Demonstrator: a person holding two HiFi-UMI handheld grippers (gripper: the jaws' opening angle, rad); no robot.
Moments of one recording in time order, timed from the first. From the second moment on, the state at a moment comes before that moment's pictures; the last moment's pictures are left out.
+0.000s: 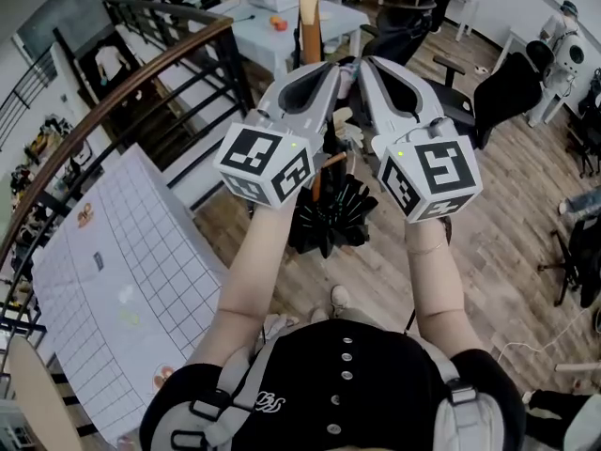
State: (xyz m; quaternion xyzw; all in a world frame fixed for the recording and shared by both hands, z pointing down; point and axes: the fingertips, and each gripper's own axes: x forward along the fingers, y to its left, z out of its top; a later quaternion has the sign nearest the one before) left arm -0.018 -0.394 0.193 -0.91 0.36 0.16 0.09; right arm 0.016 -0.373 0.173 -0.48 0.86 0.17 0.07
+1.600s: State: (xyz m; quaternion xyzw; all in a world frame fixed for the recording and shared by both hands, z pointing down) left arm -0.017 -0.425 0.264 -0.91 0.40 0.11 0.05; right arm 0.029 -0.415 0.263 -0.42 0.90 0.04 0.08
